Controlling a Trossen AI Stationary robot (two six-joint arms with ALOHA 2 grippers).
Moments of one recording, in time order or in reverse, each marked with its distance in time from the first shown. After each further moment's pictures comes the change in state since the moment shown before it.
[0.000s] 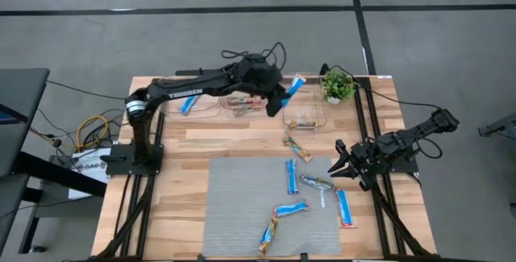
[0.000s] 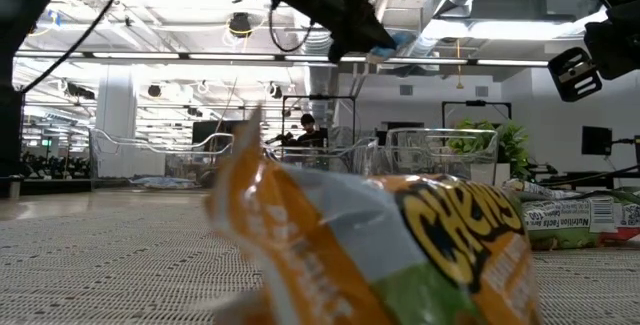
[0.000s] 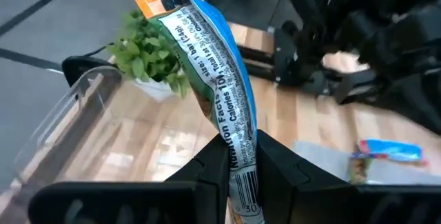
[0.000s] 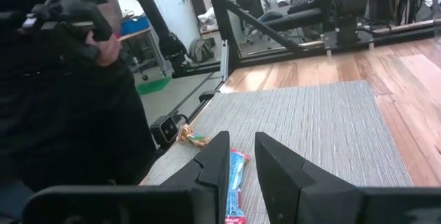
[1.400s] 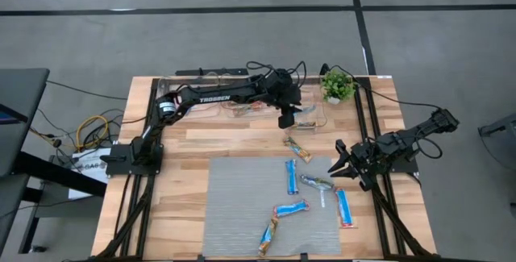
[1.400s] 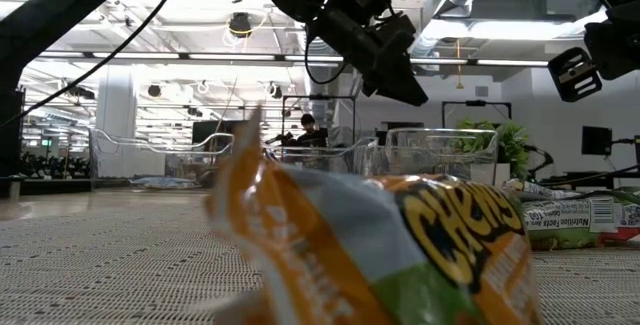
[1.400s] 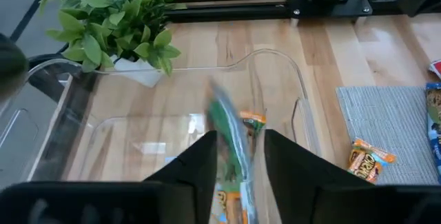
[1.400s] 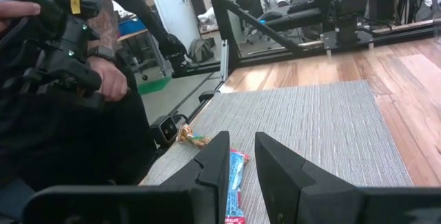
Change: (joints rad) left arm -0.050 0.285 0.211 -0.077 -0.057 0.288; right arm 0.000 0.000 0.000 0.000 0.000 0.000
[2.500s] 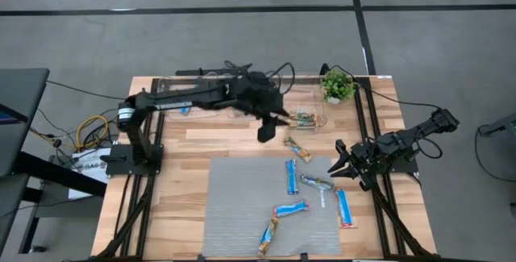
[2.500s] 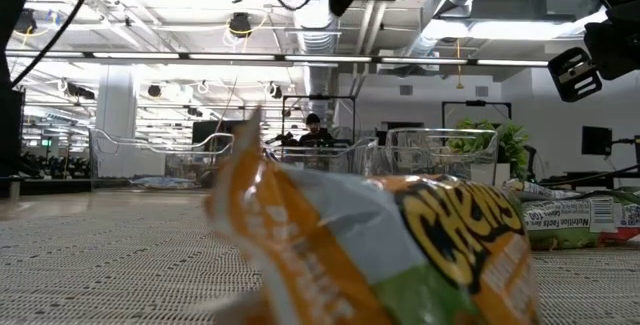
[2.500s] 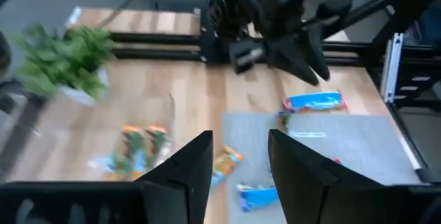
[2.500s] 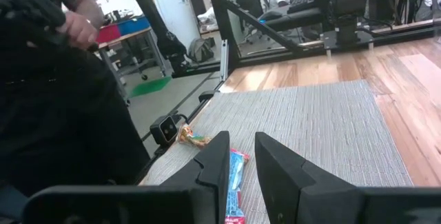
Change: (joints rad) left arm -0.149 -0.397 -0.181 -0.128 0.020 -0.202; right arm 0.000 0.000 0.000 0.000 0.000 0.000
